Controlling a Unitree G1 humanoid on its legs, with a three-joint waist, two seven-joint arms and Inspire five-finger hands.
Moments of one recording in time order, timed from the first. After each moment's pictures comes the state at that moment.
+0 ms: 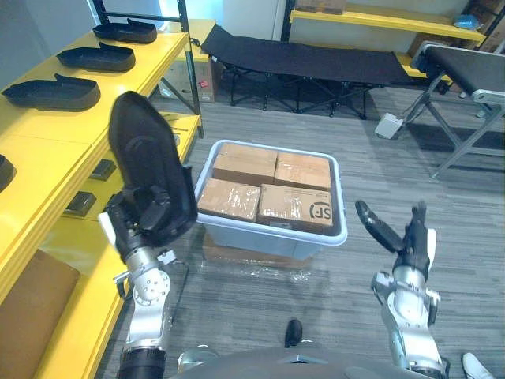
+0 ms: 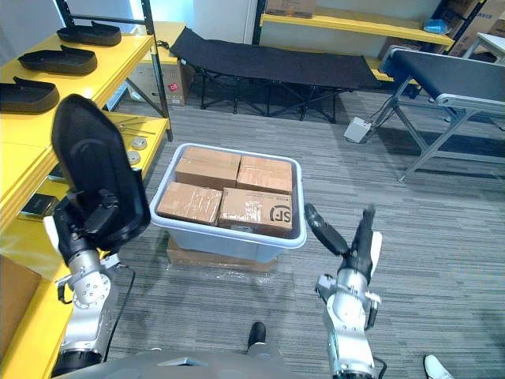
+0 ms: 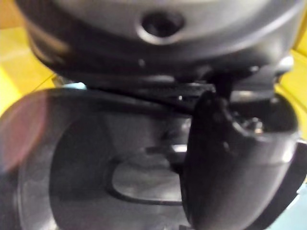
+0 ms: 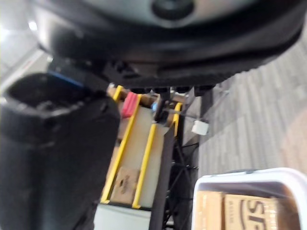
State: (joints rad) left arm 0.17 0.08 0.12 0.04 -0.03 -0.26 0.56; right arm 0.28 -0.13 -0.14 0.11 0.09 -0.13 -0.41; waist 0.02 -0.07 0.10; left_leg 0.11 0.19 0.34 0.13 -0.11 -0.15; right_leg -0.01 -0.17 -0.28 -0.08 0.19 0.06
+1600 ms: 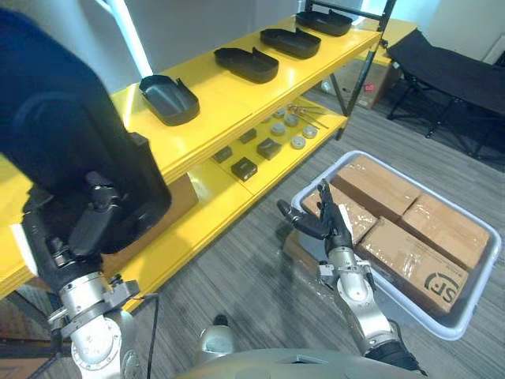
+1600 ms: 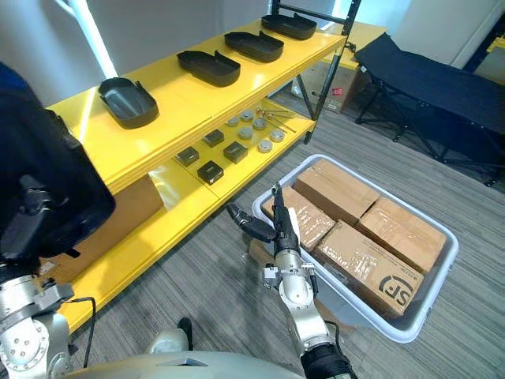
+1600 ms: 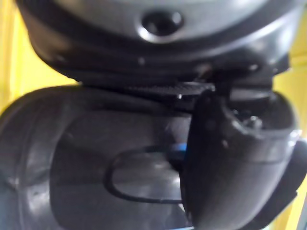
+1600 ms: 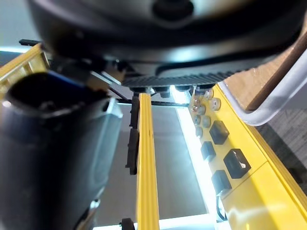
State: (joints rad) left arm 0.46 0.02 0.19 -0.48 -0.20 -0.37 0.26; right arm 0.10 -0.16 0.22 0.18 0.09 -0.24 -0.23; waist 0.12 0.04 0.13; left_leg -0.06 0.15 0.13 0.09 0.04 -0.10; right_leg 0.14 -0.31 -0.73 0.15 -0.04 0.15
